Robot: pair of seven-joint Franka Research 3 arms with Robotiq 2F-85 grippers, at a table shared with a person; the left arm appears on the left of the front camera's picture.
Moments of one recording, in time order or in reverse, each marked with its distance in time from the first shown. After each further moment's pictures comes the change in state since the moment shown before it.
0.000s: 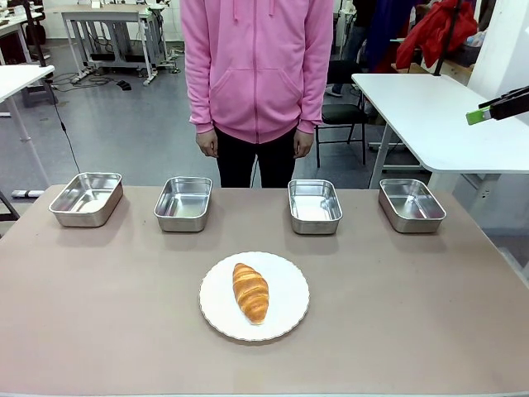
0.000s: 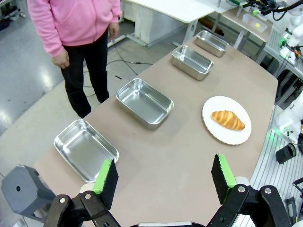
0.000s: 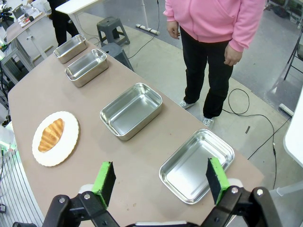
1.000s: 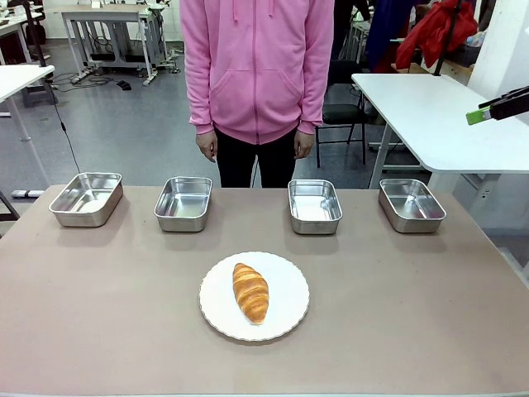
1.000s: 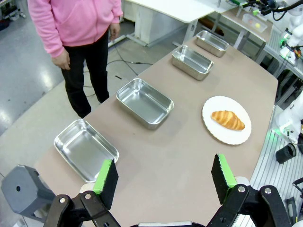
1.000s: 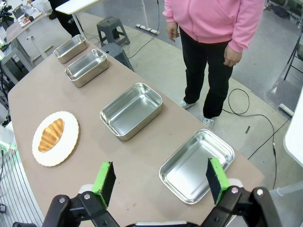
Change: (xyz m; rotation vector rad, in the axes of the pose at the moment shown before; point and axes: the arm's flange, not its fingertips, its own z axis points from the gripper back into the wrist) left arm 0.000 0.000 0.000 0.000 0.000 0.000; right arm 0.000 0.000 0.000 0.000 0.000 0.000
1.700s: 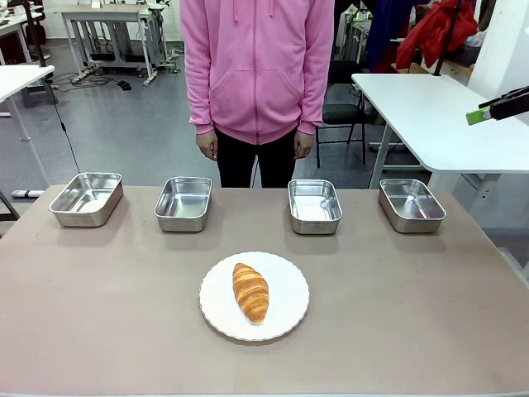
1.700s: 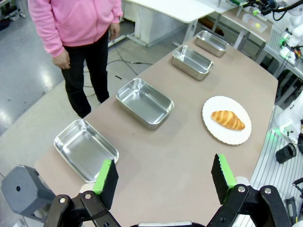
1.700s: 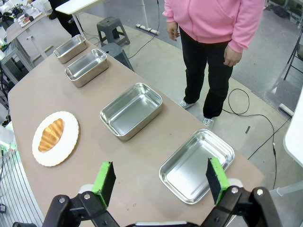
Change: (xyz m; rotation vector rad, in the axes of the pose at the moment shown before) left arm 0.000 0.000 0.000 0.000 0.000 0.000; right arm 0.000 0.000 0.000 0.000 0.000 0.000
